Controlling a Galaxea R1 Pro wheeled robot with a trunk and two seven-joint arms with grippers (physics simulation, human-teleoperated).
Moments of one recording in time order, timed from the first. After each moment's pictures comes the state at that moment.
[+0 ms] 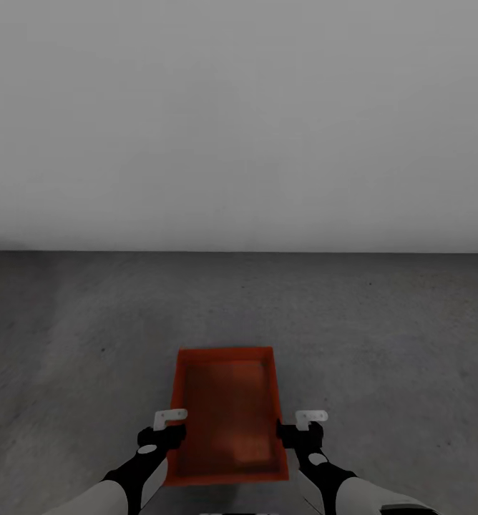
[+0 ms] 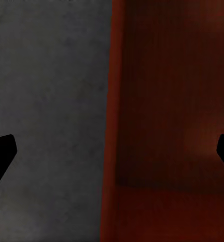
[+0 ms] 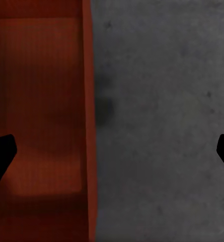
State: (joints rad) left arm -0.62 -0.09 0.00 -0.17 0.03 -0.11 0.21; right arm -0.68 0.14 -0.02 0.00 0.09 -0.36 -0.18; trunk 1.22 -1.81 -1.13
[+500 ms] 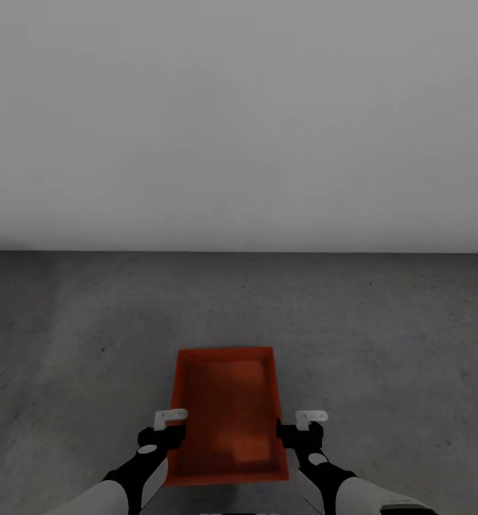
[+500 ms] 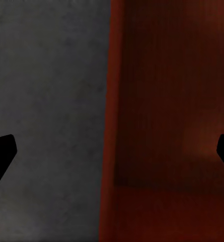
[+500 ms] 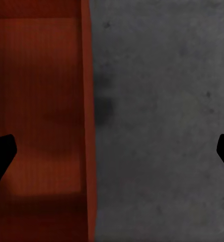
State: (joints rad) left arm -0.62 -0.09 0.00 -0.17 0.03 -0.11 0.21; right arm -0.68 0.14 -0.02 0.00 0.09 -0.36 -0.19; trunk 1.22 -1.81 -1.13
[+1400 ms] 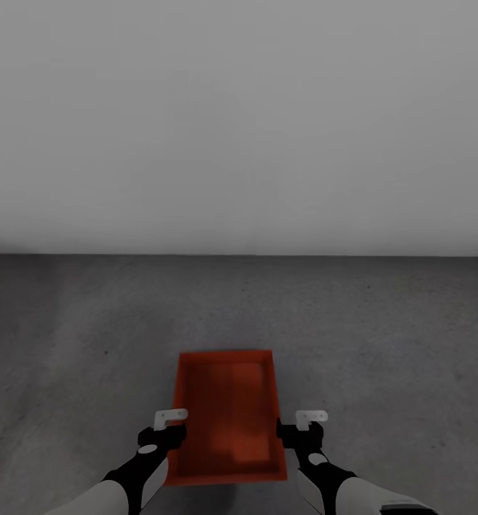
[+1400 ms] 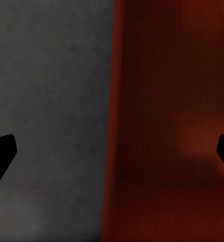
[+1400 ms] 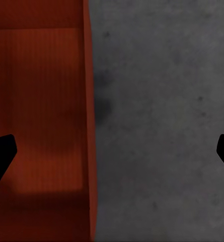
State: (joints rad) left arm -0.62 -0.09 0.00 -0.17 0.03 -0.11 0.21; right arm -0.68 0.14 -0.02 0.00 0.09 -0.36 -0.19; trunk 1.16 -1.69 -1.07
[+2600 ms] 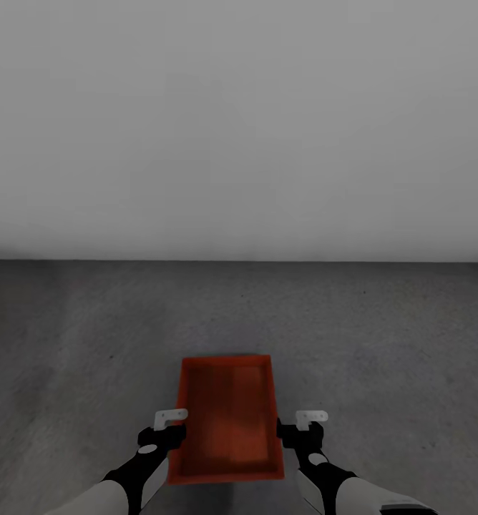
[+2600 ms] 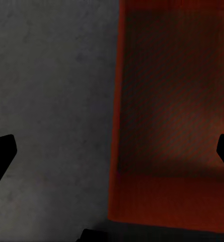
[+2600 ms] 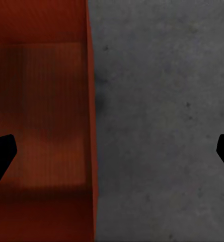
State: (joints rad) left arm -0.62 -0.09 0.00 -0.17 0.03 -0.11 0.21; right arm -0.68 0.14 -0.02 0.00 0.09 -0.36 -0.19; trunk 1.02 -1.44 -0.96
